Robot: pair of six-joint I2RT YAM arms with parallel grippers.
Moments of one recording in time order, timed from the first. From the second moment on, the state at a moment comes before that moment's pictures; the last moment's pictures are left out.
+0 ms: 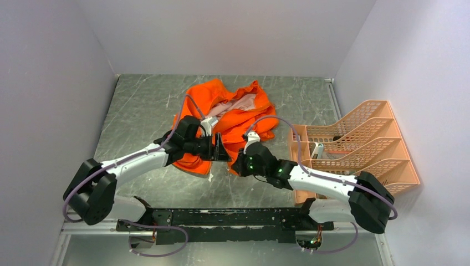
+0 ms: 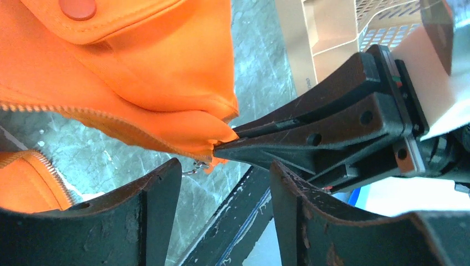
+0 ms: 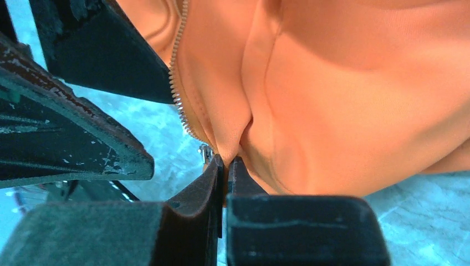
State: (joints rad) left arm -0.66 1.38 0.75 -0.05 0.55 -0.65; right arm 0.96 1.21 0.58 -0.02 0.11 0.61
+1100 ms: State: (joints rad) left arm -0.63 1.35 0.57 0.39 0.71 -0.92; right arm 0.82 0.99 0.34 0.42 -0.17 0.72
